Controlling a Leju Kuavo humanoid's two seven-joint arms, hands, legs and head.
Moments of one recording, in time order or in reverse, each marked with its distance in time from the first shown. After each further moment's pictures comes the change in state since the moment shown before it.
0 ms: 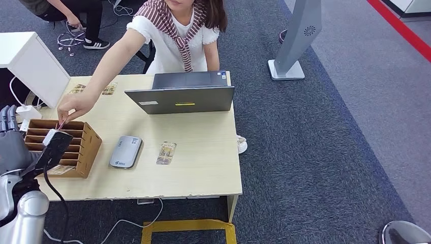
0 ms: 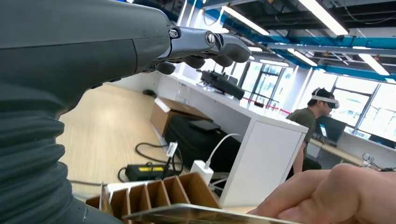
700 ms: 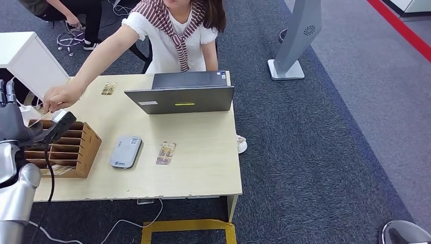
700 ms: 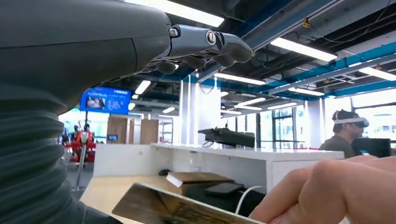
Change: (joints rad) left arm -0.224 0.100 -0.106 0.272 -0.296 0.049 0.137; right arm -0.009 0.019 0.051 0.000 0.073 0.015 0.015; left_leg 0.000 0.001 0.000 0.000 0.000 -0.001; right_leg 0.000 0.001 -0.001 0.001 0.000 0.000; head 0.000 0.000
